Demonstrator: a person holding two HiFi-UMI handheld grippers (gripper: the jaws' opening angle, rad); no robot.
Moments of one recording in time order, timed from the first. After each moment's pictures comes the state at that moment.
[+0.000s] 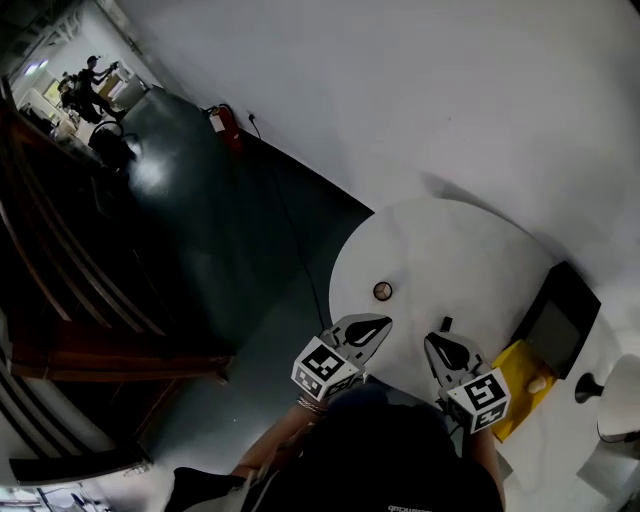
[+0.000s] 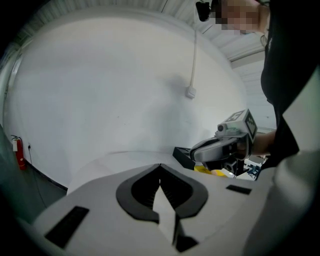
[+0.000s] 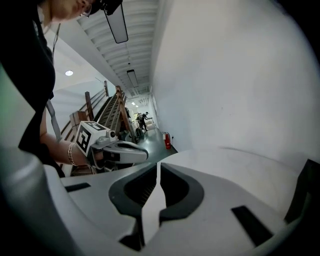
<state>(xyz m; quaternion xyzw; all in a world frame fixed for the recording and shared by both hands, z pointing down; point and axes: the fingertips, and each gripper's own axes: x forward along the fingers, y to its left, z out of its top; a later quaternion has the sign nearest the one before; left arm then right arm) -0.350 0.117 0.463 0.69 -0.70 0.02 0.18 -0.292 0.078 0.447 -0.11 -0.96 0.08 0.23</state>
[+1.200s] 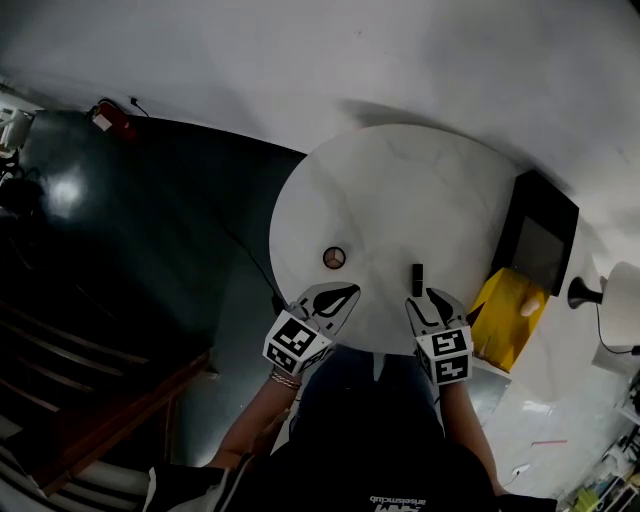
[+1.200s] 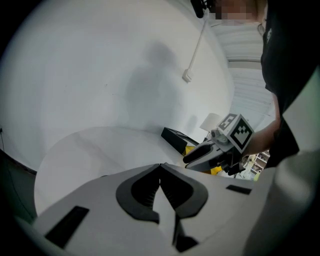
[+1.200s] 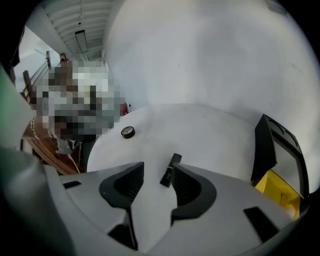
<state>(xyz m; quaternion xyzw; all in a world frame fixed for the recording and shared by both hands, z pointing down) -0.361 0.094 0.549 0.77 -0.58 0.05 0.27 -0.261 0.030 0.580 0.14 -0.88 0.12 0.44</state>
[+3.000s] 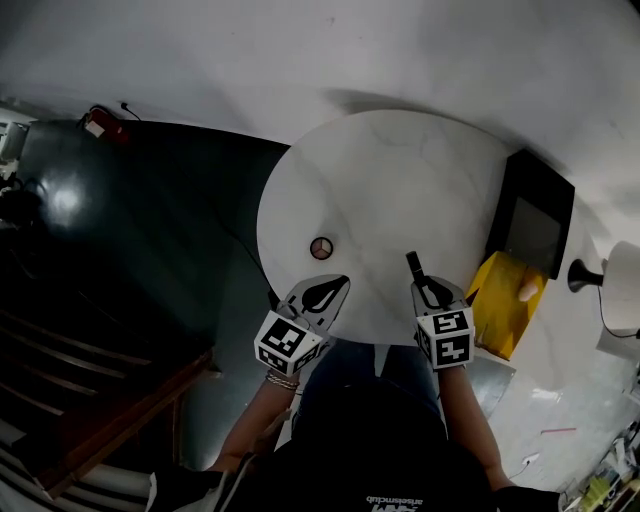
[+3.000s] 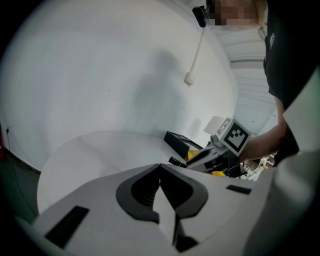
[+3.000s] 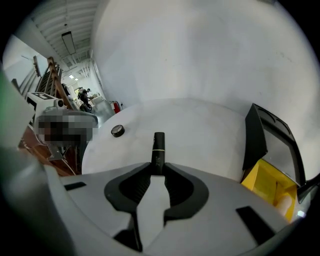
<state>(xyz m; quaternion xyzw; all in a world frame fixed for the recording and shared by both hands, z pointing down) -0.357 0.092 0.538 0.75 -0.61 0.03 0.26 -0.242 0.011 0.588 0.17 -0.86 0.15 0.45</state>
